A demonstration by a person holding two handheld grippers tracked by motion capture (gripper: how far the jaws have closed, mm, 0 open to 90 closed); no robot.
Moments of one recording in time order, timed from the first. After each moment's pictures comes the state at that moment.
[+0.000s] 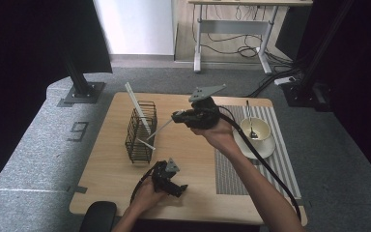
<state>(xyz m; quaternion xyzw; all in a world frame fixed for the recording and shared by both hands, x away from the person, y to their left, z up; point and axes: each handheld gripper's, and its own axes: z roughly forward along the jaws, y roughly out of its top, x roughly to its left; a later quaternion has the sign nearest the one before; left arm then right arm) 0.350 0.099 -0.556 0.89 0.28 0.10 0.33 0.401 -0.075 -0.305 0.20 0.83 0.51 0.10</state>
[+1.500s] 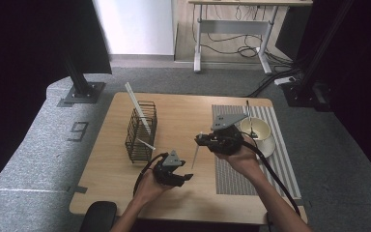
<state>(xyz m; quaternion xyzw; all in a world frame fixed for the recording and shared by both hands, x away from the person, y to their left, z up) 0.347 0.093 -0.502 0.88 0.22 0.09 0.42 0.353 -0.130 -0.348 0.21 0.86 0.45 0.13</state>
